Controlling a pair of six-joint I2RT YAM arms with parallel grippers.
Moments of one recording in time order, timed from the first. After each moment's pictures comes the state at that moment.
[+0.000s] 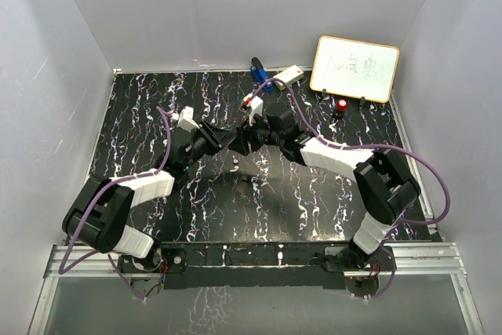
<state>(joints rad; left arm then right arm) -0.46 1.44 0.53 0.74 0.17 -0.98 0.66 1.69 1.06 0.23 -0.41 0.14</state>
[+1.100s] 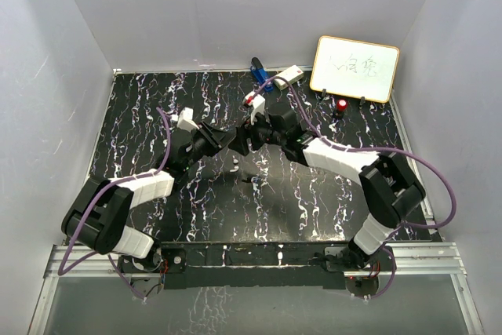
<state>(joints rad) -0.46 1.44 0.52 0.71 0.15 -0.99 0.66 1.67 1.06 0.23 -0.40 0.13</state>
